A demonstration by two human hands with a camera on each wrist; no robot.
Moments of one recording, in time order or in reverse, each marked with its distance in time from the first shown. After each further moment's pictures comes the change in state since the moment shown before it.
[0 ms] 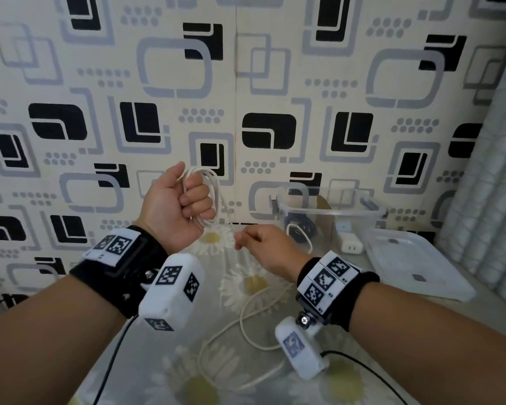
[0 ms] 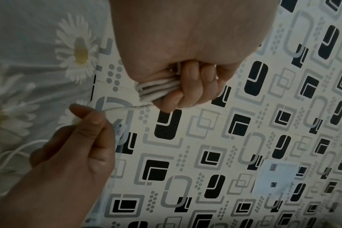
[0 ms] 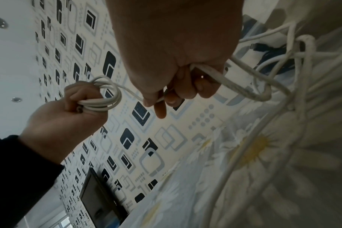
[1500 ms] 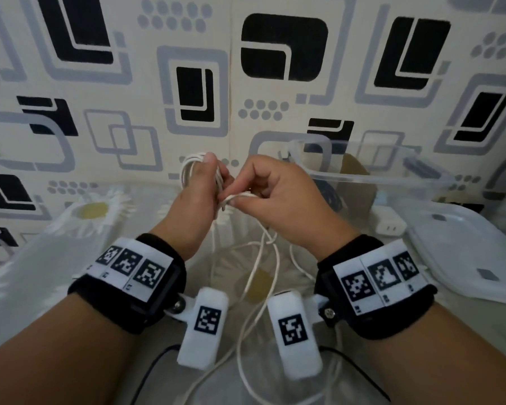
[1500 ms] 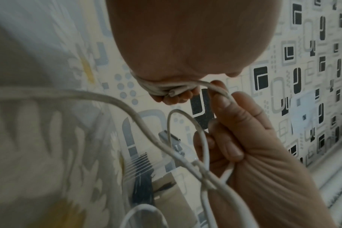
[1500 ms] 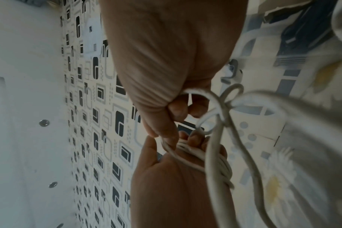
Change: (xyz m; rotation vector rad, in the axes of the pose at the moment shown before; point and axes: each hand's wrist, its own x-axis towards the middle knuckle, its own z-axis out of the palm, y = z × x) left_hand 0.085 -0.088 -0.076 0.737 0.167 0.228; right_hand 0.057 0.029 -0.001 0.276 0.083 -0.256
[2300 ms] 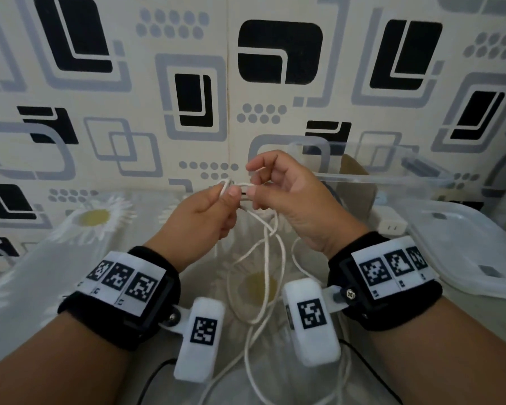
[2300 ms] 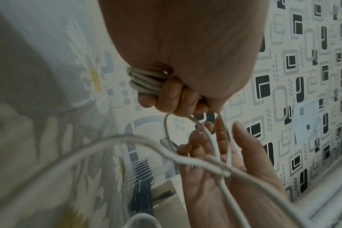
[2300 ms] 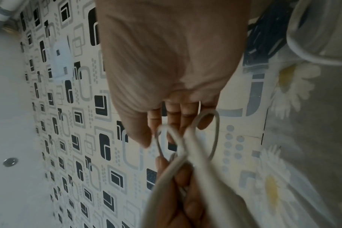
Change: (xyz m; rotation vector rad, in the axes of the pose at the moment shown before) left_hand -0.018 -0.001 -0.005 0.176 -0.167 0.026; right_hand -0.001 0.013 -0.012 0.275 0.042 0.163
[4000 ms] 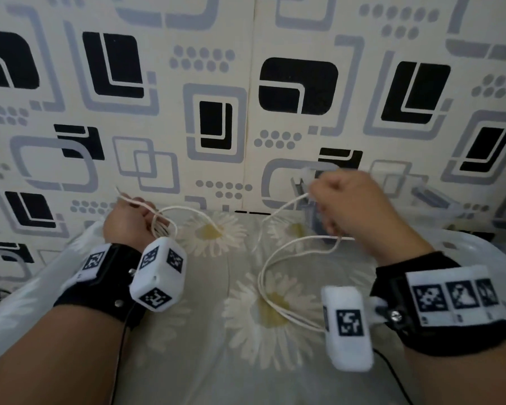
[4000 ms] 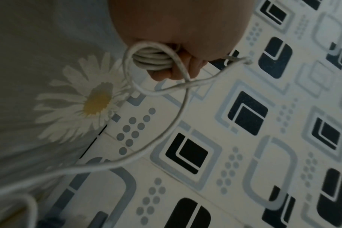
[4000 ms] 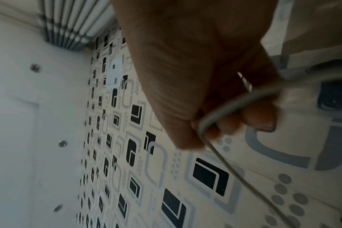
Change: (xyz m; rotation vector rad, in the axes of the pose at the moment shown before) left_hand 0.017 -0.020 -0.091 -0.745 0.826 -0.392; right_hand -0.008 -0.045 -0.028 -0.536 0.256 0.183
